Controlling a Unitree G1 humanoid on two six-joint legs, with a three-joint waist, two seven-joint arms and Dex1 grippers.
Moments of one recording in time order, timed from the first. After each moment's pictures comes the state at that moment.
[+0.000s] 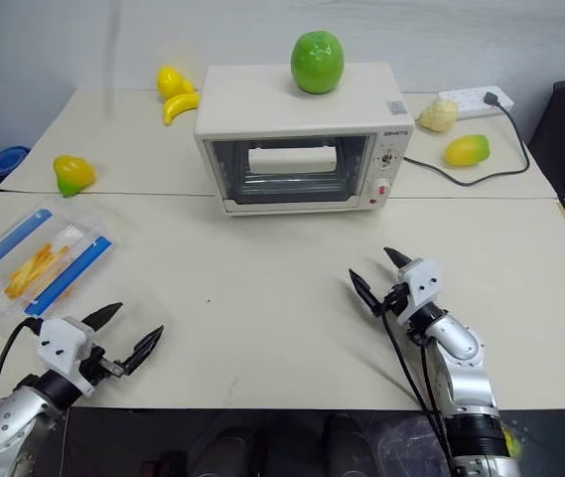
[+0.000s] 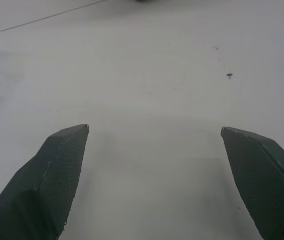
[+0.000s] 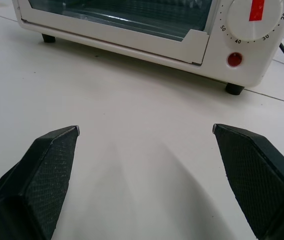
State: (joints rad) left arm 0.38 0.47 0.34 -0.34 -0.29 0.06 -0.52; right arm -0.18 -0.35 -0.10 0.17 0.27 -0.18 0.65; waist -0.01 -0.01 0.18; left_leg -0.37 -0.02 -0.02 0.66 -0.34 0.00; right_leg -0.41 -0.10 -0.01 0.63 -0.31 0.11
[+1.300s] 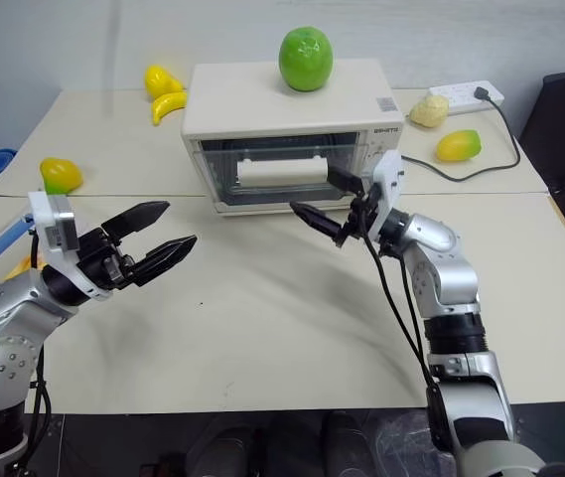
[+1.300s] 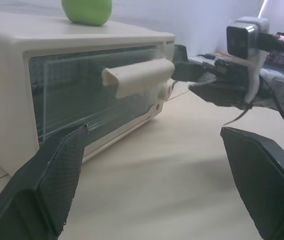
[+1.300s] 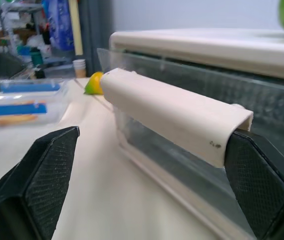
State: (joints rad) left arm -0.22 0.63 0.33 -0.39 -0.82 0.52 -0.64; right arm -0.63 -0.40 -0.01 0.11 0.45 0.22 0.96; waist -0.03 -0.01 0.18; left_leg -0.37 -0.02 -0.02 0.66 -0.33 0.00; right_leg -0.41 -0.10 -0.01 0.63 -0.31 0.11
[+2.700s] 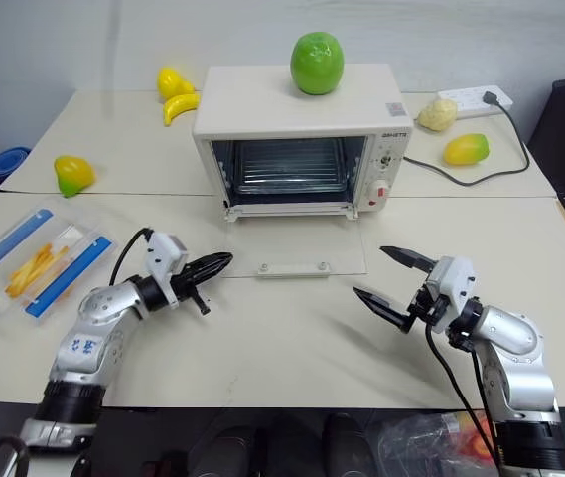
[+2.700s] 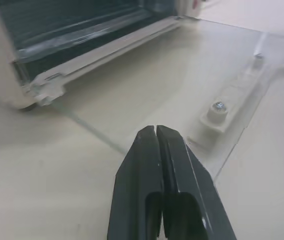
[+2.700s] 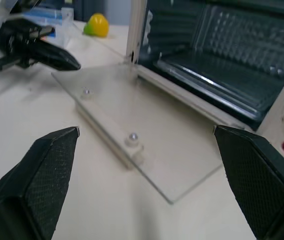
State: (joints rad) left arm -0.18 0.43 0.13 -0.05 -0.34 0.17 -0.63; right arm -0.18 -0.53 -0.14 -0.07 0.50 -0.04 1.03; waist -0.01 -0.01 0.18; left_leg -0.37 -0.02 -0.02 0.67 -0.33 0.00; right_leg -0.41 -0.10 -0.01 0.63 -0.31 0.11
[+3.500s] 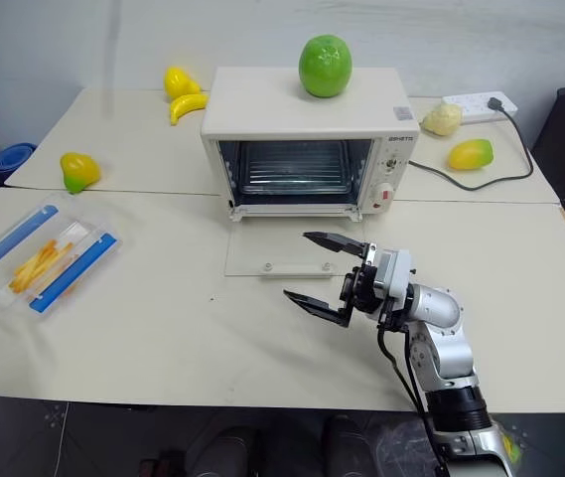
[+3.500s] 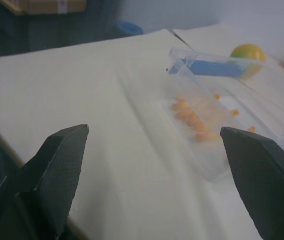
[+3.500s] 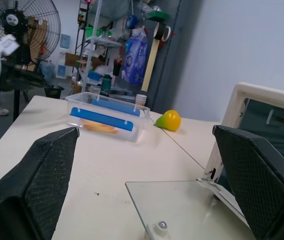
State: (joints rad) left arm 0.33 0.42 0.98 -0.30 -1.08 0.51 0.07; right arm -0.32 -0.34 0.04 -0.04 0.51 -0.22 1.18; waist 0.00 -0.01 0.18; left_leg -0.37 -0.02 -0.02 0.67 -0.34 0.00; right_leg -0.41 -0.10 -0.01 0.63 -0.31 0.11
